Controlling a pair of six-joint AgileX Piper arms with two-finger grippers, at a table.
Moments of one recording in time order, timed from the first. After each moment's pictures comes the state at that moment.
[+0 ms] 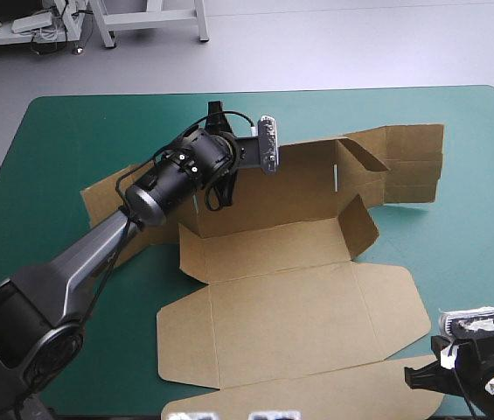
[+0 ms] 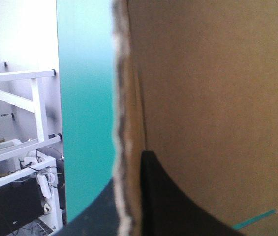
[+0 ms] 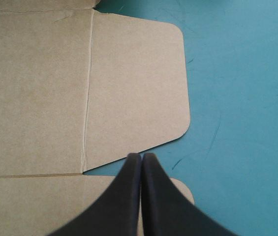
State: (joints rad) left arm -0.72 1.79 -1.76 0.45 0.95 0.71; right arm -0.15 0.31 -0.48 0.27 1.08 -0.30
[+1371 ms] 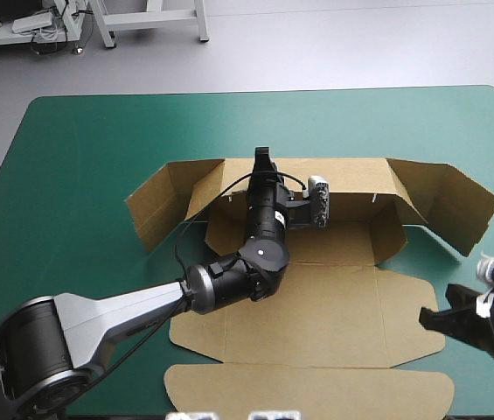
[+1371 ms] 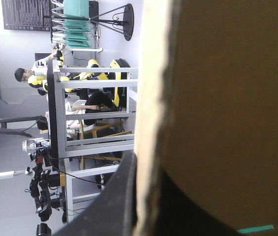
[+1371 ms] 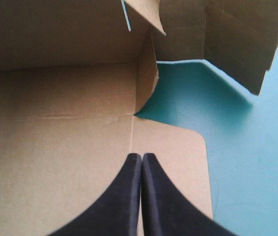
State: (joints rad) left arm -1.08 1.79 -1.36 1.46 0.89 -0.35; right arm -0.15 0.49 -0.78 0.29 1.04 -0.09
